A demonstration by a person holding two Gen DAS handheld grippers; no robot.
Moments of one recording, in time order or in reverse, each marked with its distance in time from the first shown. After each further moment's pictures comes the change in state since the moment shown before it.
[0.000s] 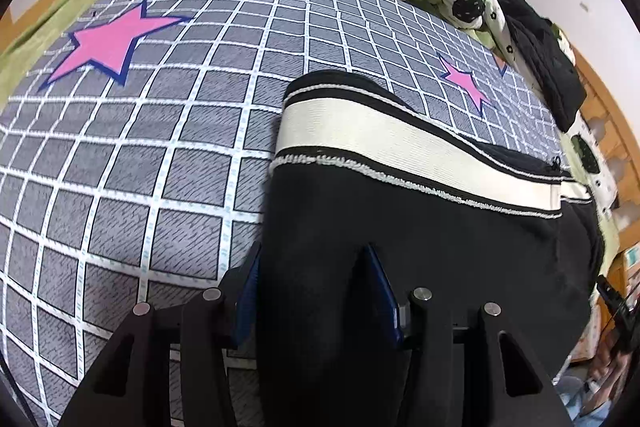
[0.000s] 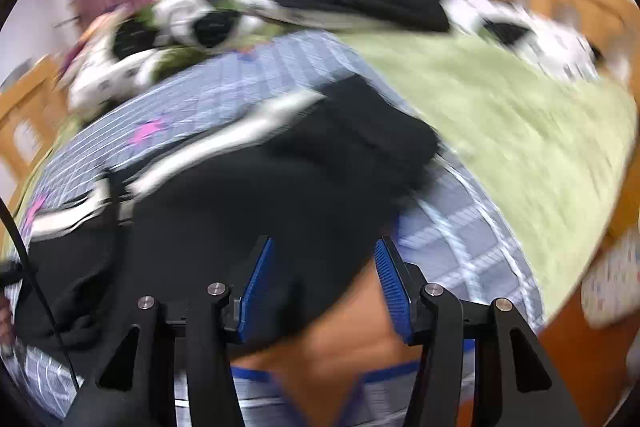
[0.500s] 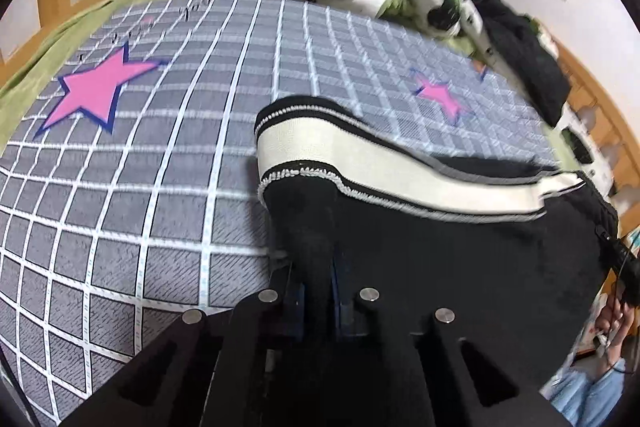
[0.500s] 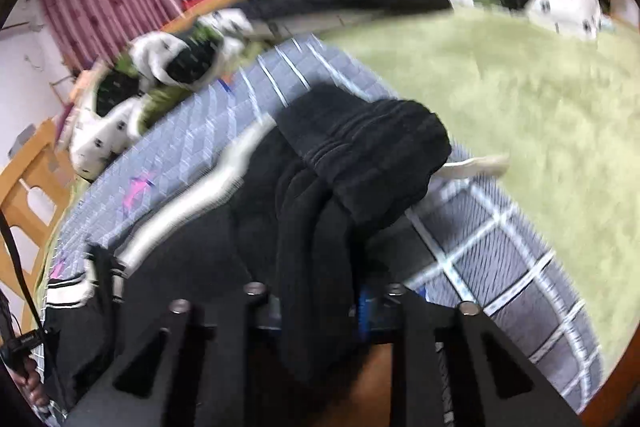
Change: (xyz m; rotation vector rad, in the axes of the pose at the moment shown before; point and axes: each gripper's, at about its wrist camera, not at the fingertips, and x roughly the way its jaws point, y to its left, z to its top) left arm -0.026 -0.018 0.015 0.055 -0.091 -0.047; right arm 0.047 -0.012 0.048 0.111 -0.101 0.146
